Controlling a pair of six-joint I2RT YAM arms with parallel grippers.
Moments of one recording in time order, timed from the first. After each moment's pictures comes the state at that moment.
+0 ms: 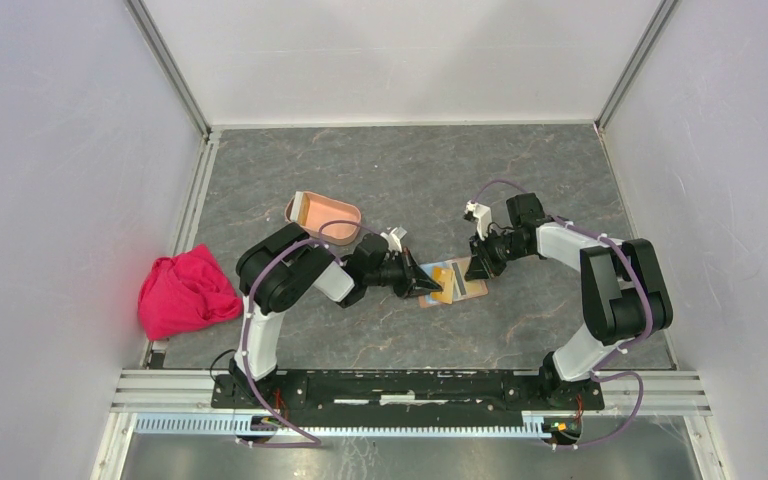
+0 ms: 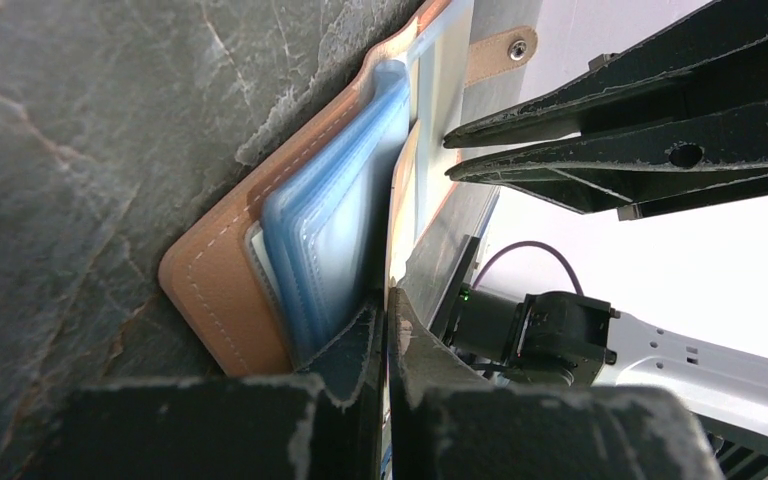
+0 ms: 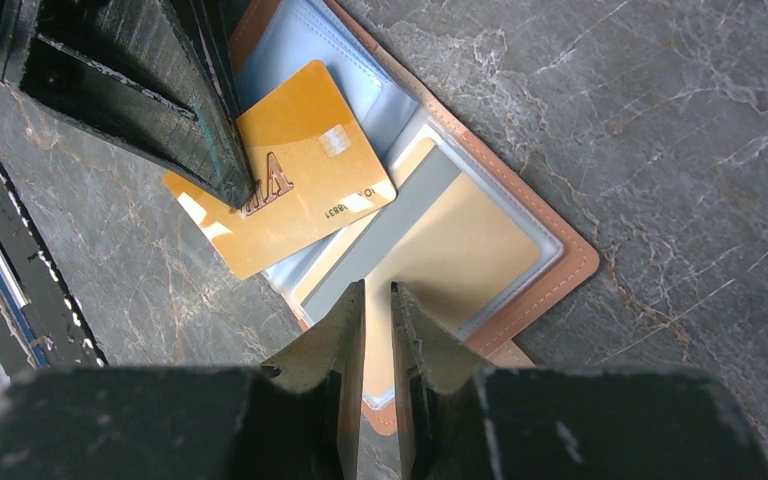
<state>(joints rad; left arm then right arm) -0.75 2.05 0.73 0.87 0.55 -1.26 0.17 1.64 0.83 -0.42 -0.76 -0.47</state>
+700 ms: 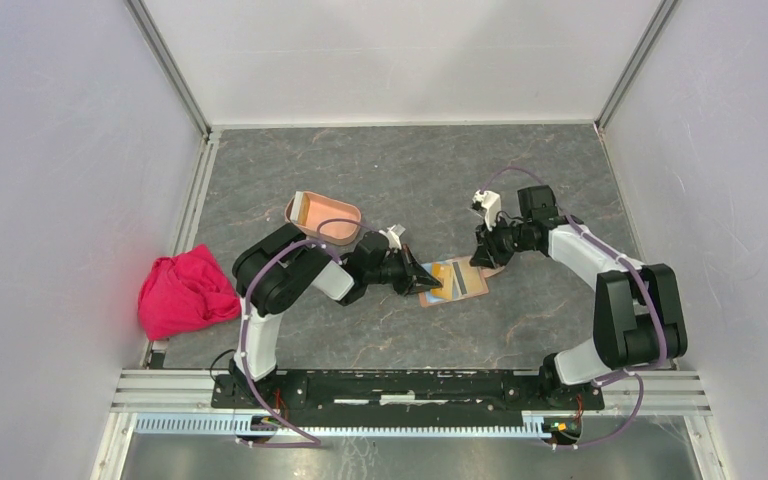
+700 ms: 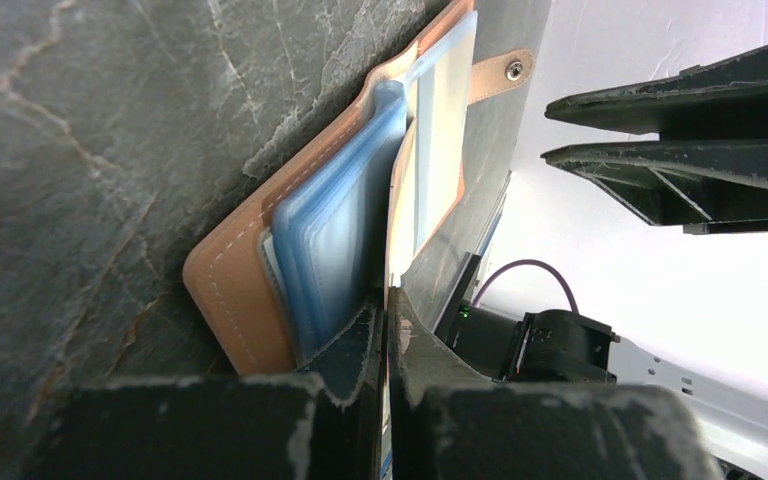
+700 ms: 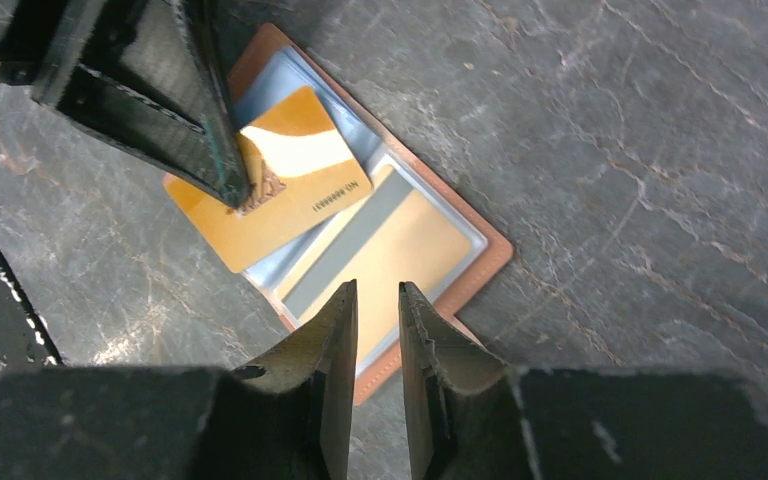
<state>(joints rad) -0.75 2.03 0.73 0.84 0.51 -1.26 0.15 1.49 0.84 -0.41 -0.72 -0.49</state>
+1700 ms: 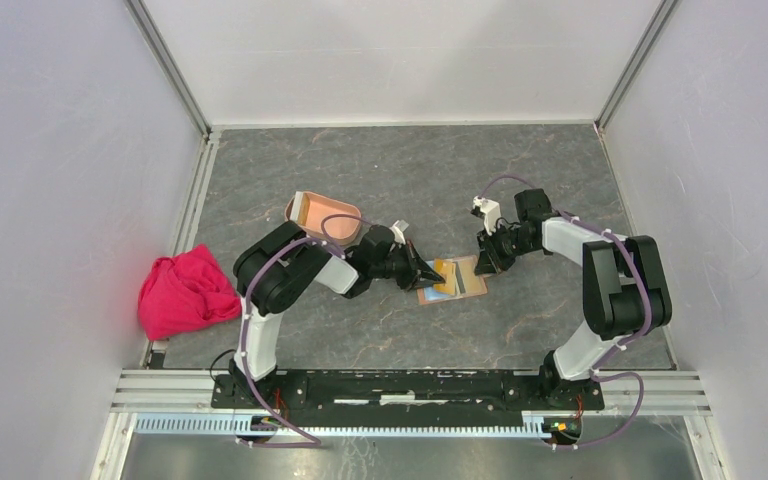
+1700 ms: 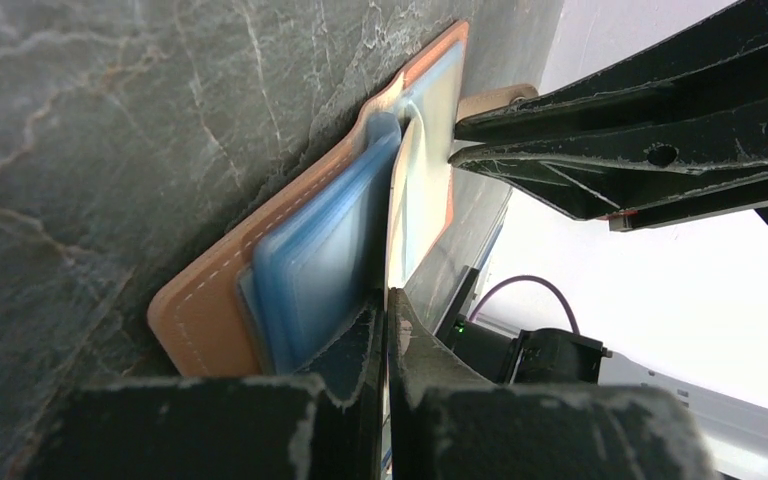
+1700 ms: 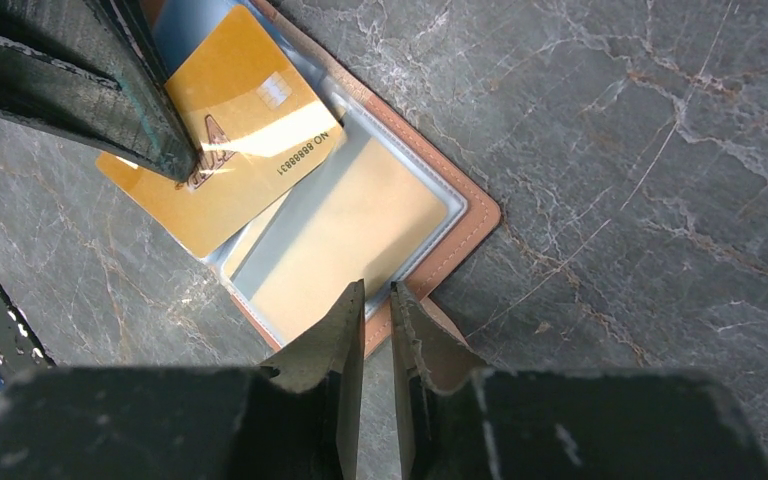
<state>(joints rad) -0.75 2.03 0.81 0.72 0.50 -1.26 0.12 1.66 0.87 -0.45 -0.67 -0.49</state>
